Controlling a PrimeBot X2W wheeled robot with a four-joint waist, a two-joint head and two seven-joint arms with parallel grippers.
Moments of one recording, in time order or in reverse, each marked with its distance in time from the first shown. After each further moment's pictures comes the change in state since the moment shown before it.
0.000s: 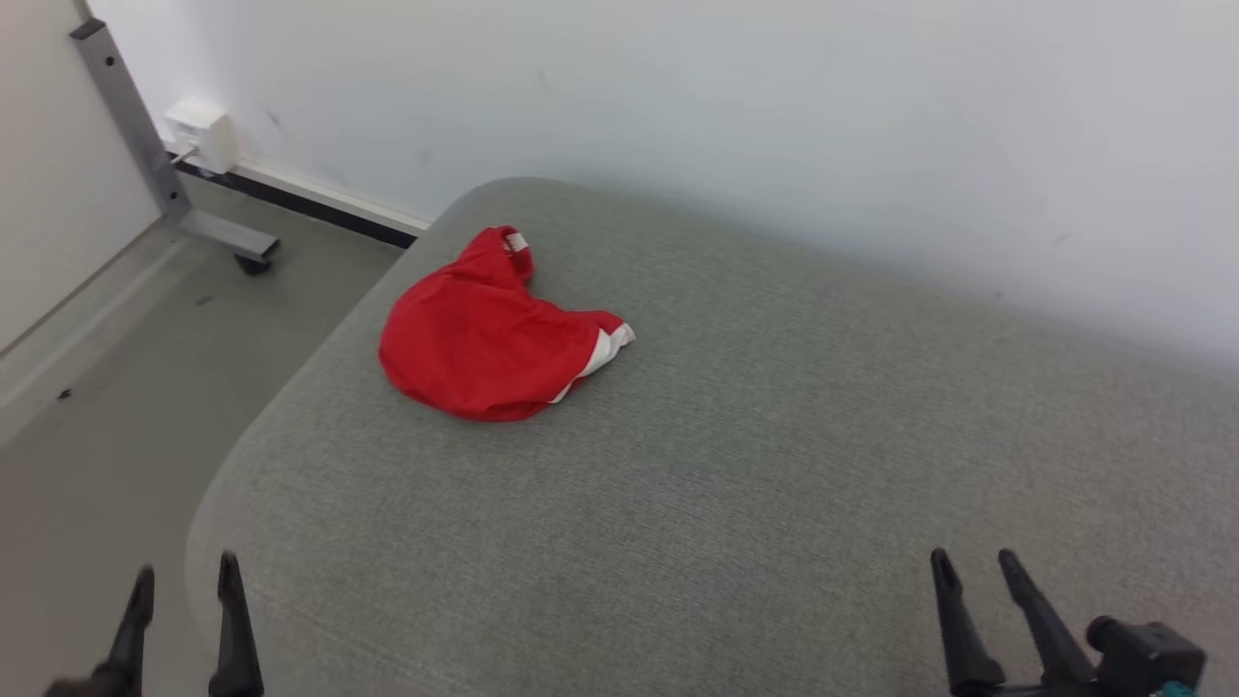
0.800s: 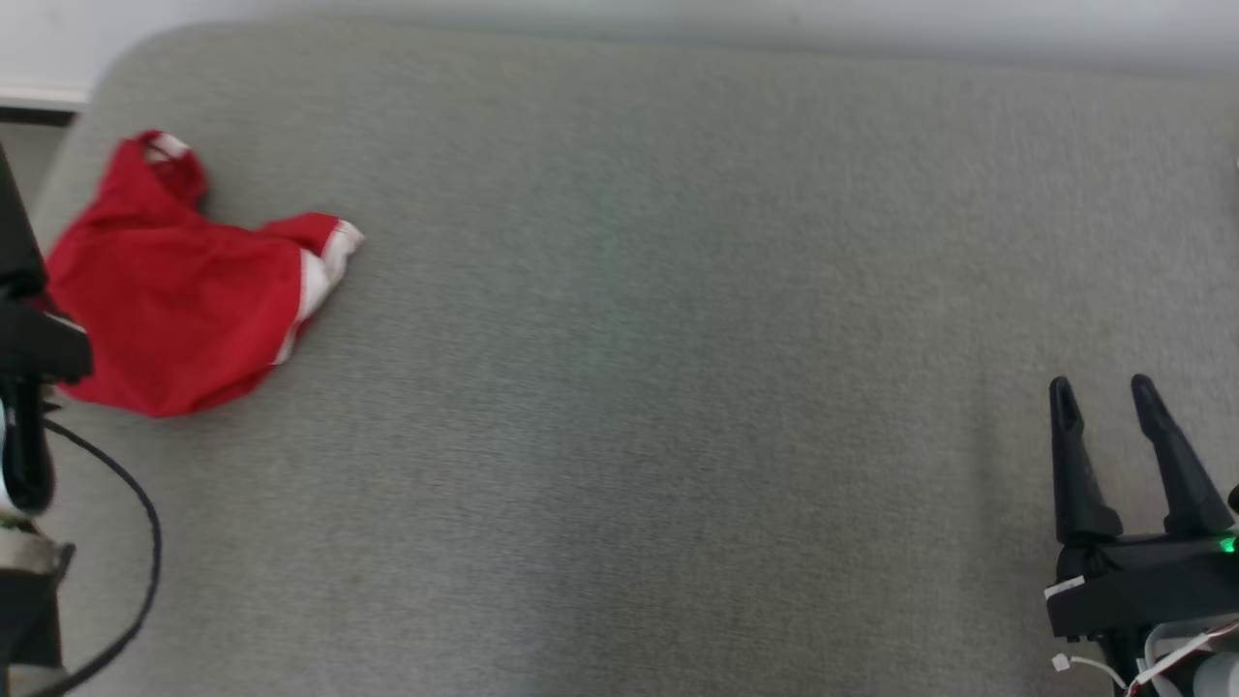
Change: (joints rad) left arm -0.692 0.198 0.030 0.175 -0.083 -0.012 0.124; right arm -0.160 -0.098 -0.119 -0.175 -0.036 0.000 0.053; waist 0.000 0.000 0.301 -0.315
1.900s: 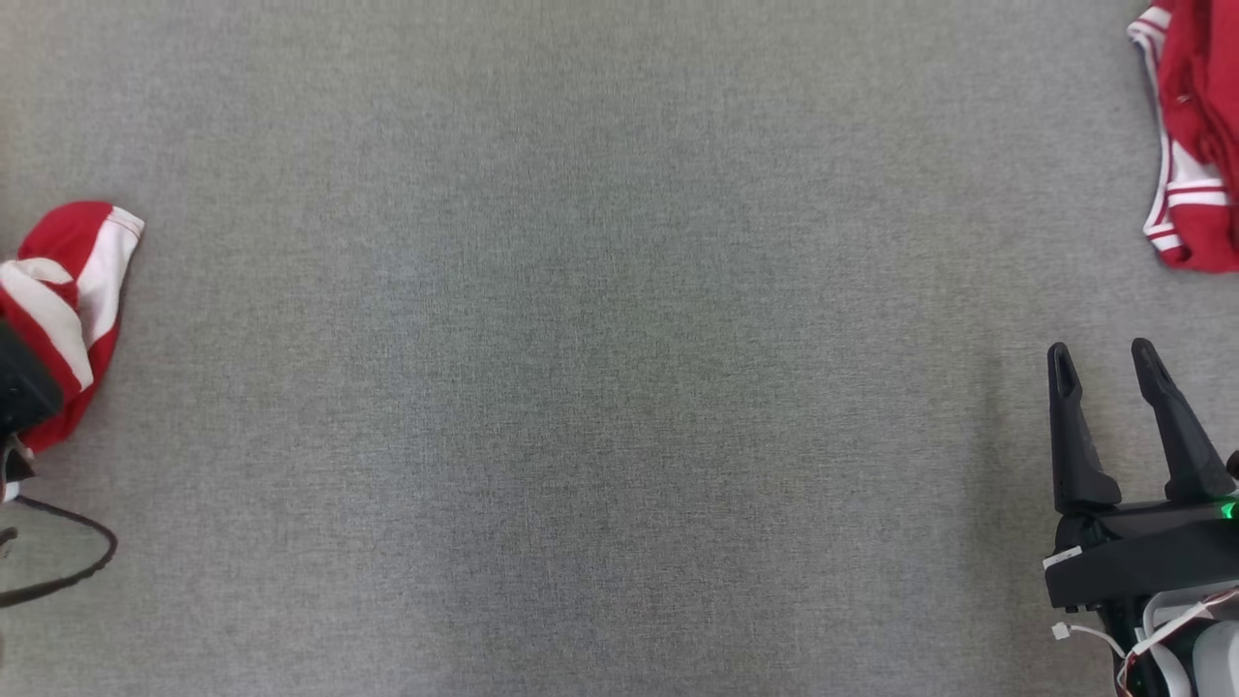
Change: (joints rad) left arm -0.271 0.121 -0.114 0.695 -0.147 -0.034 0.359; right arm -0.056 -0.012 0.002 -0.008 -0.020 0.000 0.024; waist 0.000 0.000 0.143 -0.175
